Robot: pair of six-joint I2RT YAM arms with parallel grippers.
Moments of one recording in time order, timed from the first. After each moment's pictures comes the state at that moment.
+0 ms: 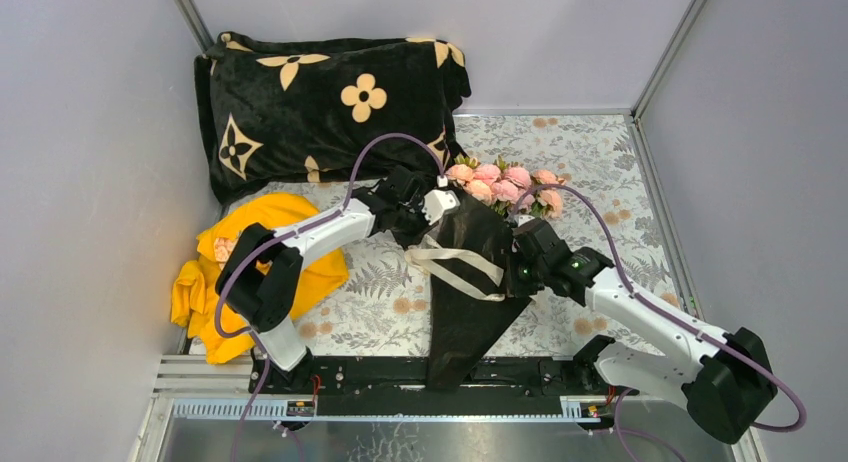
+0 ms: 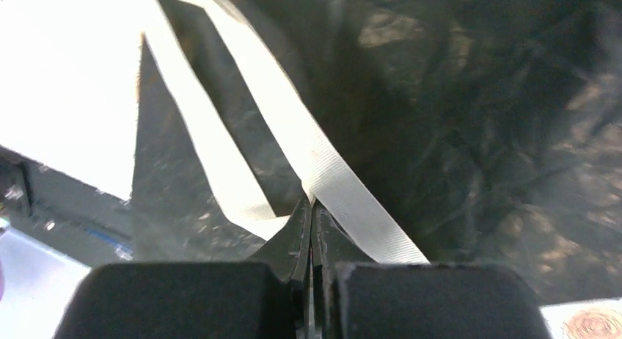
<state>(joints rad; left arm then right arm) -0.62 1.70 1.15 -0.48 0.31 0.42 0.67 1.06 0.67 -0.63 -0.04 0.54</state>
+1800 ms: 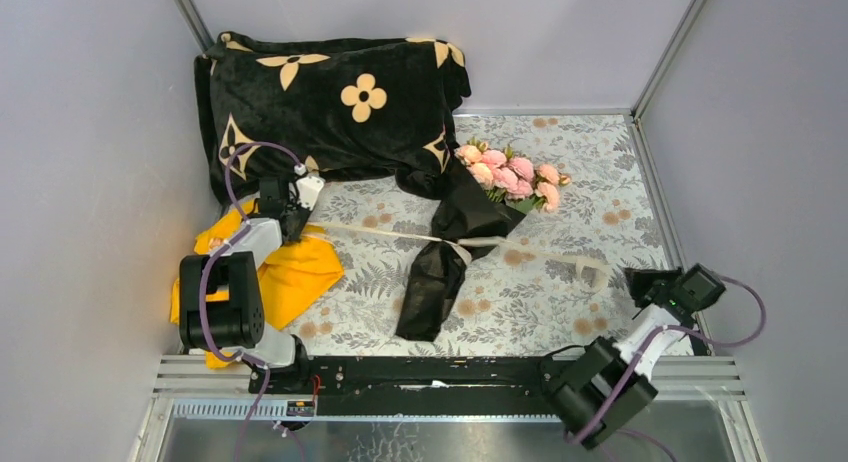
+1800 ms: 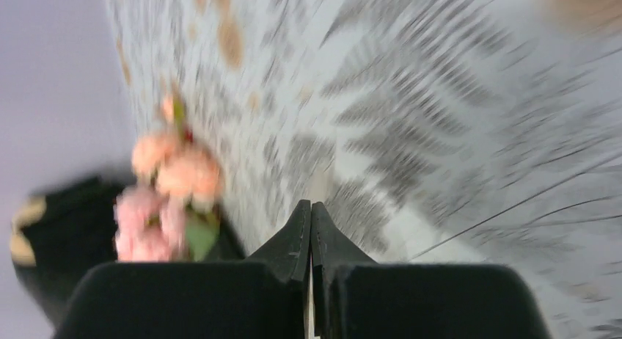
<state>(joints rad) 0.11 1.49 0.77 -0.17 0.03 0.54 -0.85 0.82 0.33 -0.29 -0.46 0.82</state>
